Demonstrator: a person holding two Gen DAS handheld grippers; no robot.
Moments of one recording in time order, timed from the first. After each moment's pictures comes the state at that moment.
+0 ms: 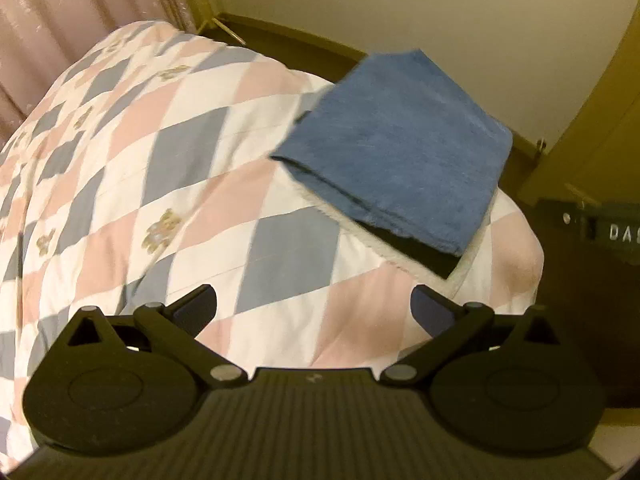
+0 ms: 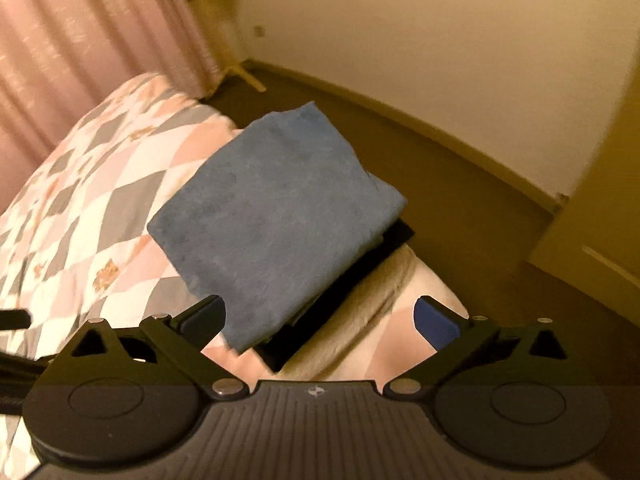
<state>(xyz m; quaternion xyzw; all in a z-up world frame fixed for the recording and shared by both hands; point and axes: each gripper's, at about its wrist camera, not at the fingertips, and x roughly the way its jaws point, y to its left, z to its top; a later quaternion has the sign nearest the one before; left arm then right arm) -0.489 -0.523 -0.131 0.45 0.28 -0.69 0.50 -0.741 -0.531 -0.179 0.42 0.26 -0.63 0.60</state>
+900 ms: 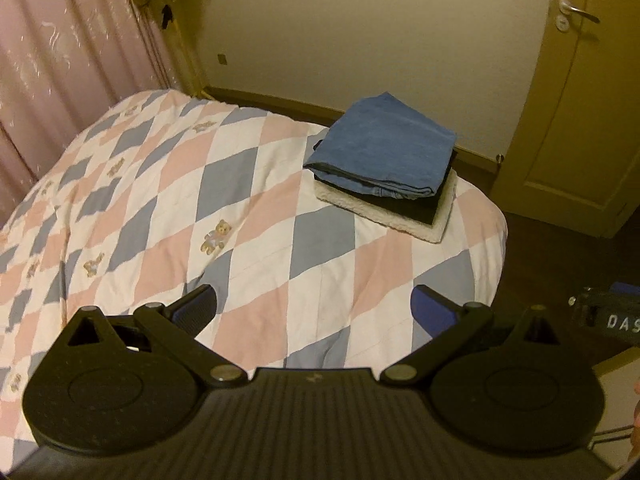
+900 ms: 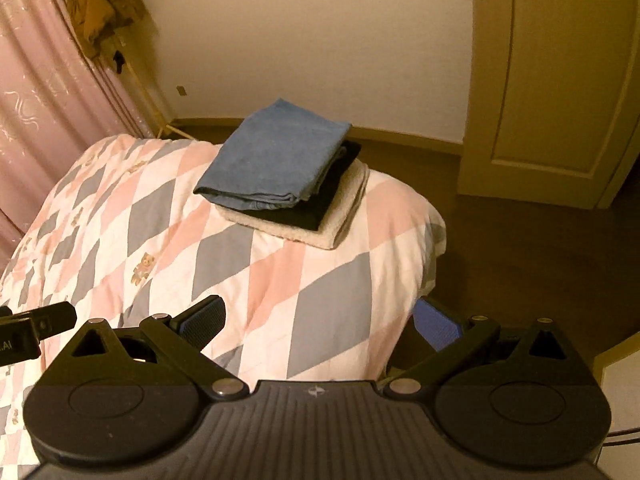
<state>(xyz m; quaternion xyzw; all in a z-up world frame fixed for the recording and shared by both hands) -0.348 -0.364 -0.036 0.40 0.18 -0.76 0.47 -0.591 -0.282 -0.098 0.44 0.16 -0.73 0.50</state>
